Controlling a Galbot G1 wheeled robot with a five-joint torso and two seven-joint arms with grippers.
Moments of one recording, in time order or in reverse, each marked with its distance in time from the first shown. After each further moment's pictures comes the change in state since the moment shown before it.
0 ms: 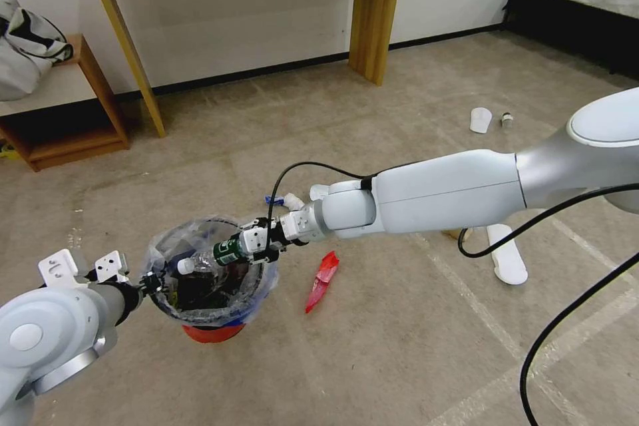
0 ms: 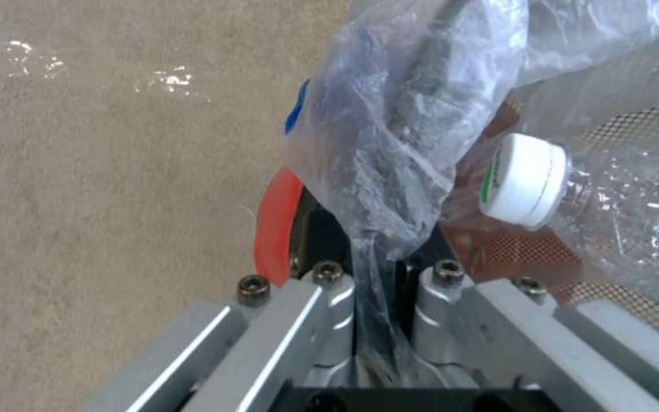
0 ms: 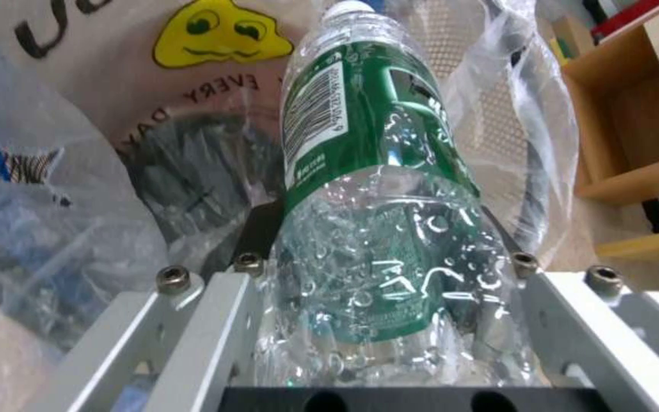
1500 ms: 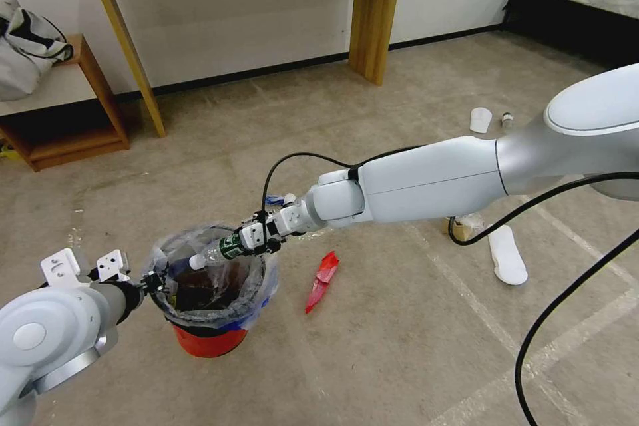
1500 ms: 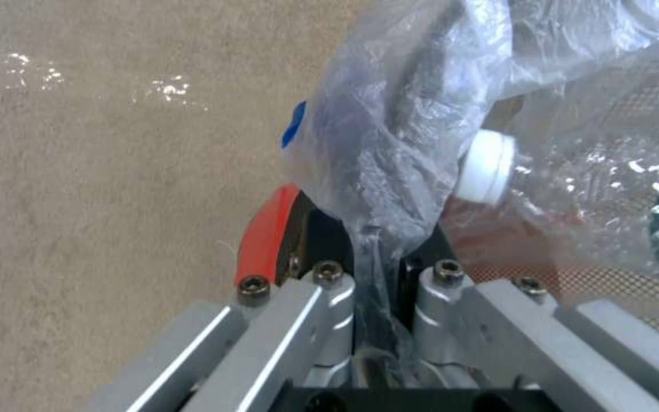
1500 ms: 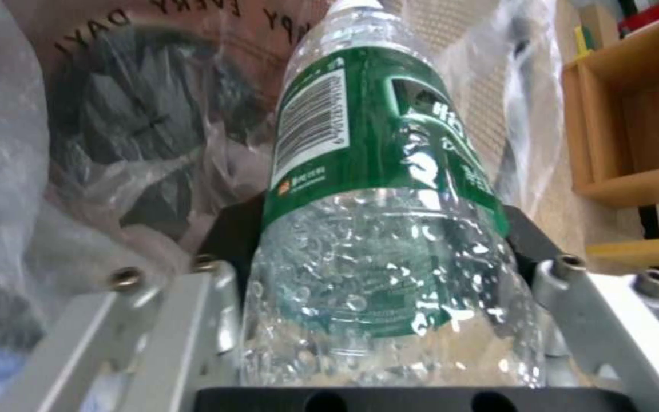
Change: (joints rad) left arm -0.009 0.001 0.006 0.004 0.016 0.007 0.013; right arm 0.026 0.080 -0.040 -0.071 -0.048 -0.020 -0.015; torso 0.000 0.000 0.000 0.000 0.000
